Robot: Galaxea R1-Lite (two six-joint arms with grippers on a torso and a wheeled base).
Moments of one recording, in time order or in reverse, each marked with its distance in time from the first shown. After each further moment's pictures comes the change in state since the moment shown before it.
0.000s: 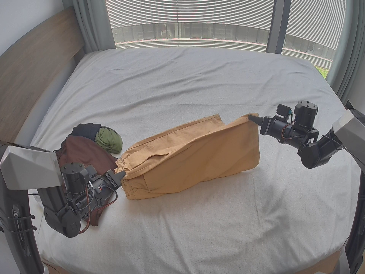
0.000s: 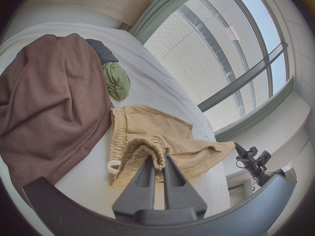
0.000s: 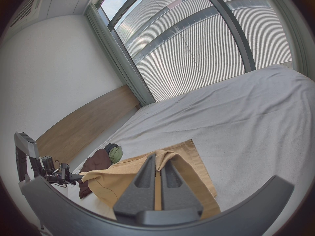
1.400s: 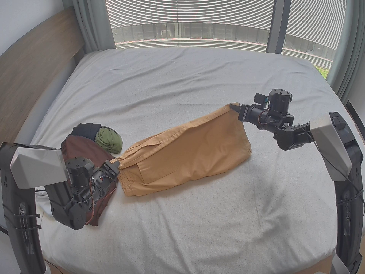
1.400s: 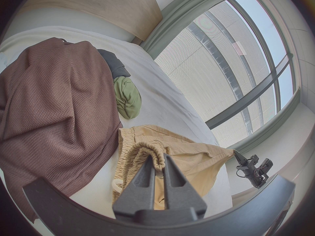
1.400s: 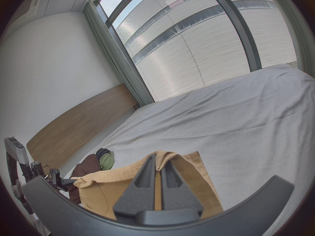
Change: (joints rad) left arm 0.029 0.076 -0.139 0.002 0.141 -0.064; right arm 0.065 0.267 -0.601 0.330 -0.068 -0.006
